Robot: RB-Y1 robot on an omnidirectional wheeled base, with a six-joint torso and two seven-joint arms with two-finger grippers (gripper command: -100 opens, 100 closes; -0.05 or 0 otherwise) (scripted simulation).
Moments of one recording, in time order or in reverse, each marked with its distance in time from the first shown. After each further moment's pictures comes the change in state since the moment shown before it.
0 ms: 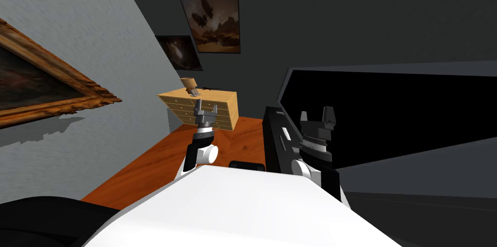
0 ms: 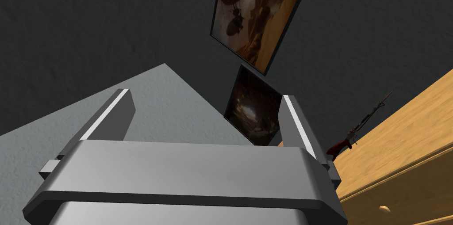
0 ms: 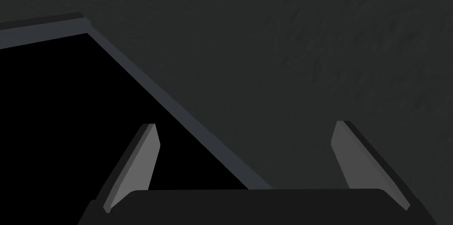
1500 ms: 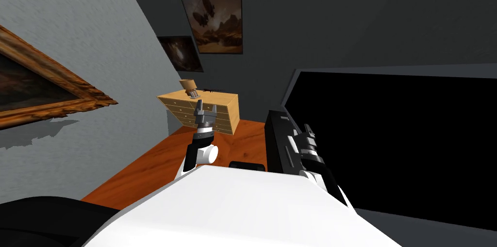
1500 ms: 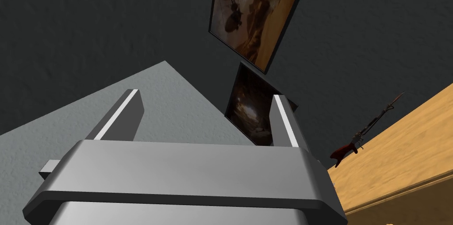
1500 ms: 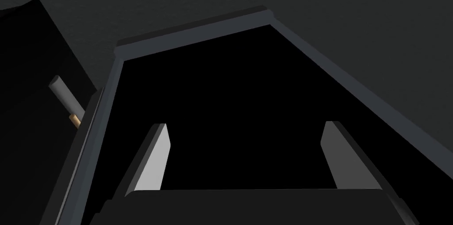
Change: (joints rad) left arm 0.000 0.000 0.000 0.000 0.000 0.000 0.000; right arm 0.063 -0.164 -0.086 0.261 -0.185 0.242 -0.202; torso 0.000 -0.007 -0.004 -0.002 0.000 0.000
